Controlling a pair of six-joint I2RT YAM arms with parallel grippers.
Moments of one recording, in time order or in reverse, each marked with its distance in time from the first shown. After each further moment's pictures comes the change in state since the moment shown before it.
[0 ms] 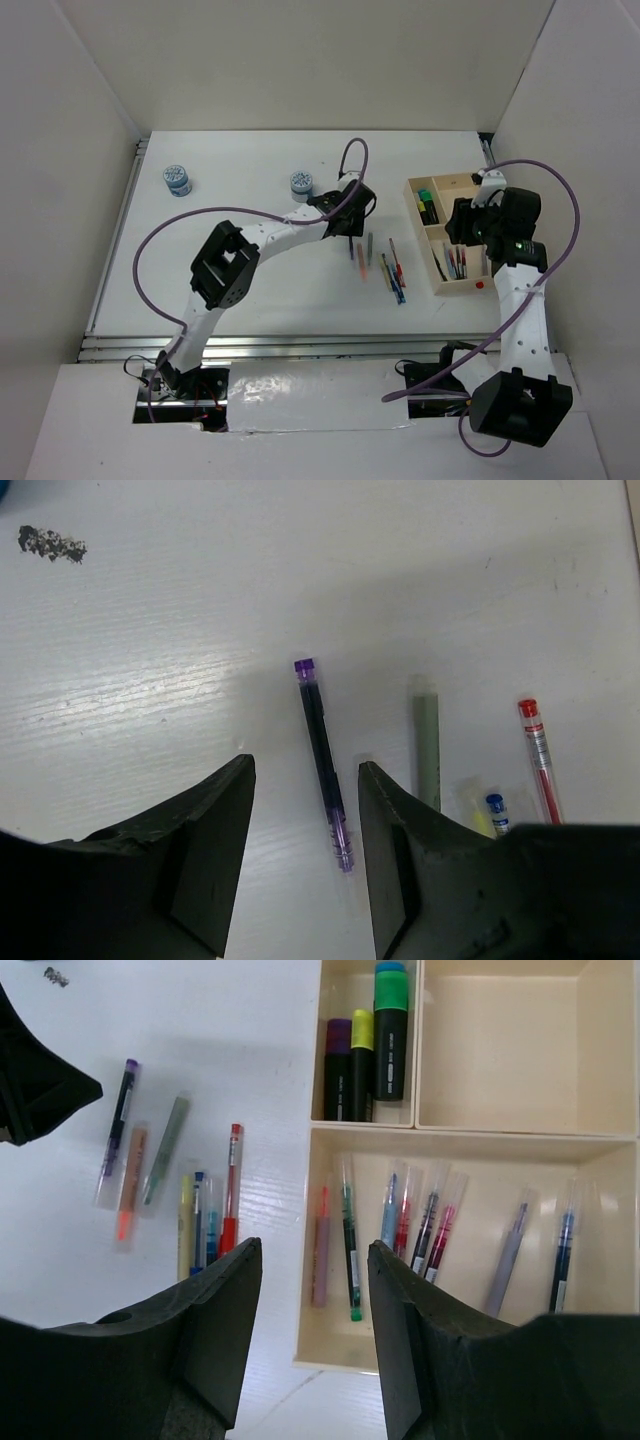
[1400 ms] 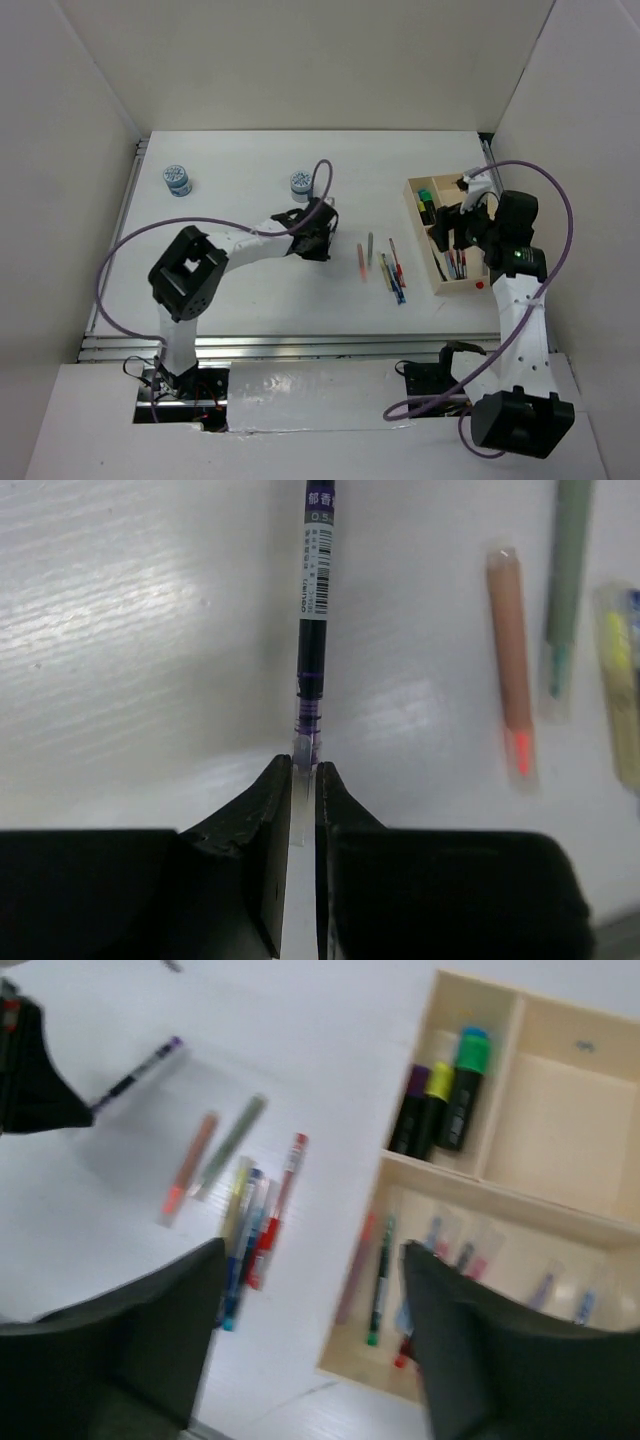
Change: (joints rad) left arm 0.056 -0.232 -0.461 0.112 0.209 0.005; right arm 0.025 -0.051 0.000 -0.023 -0.141 -0.113
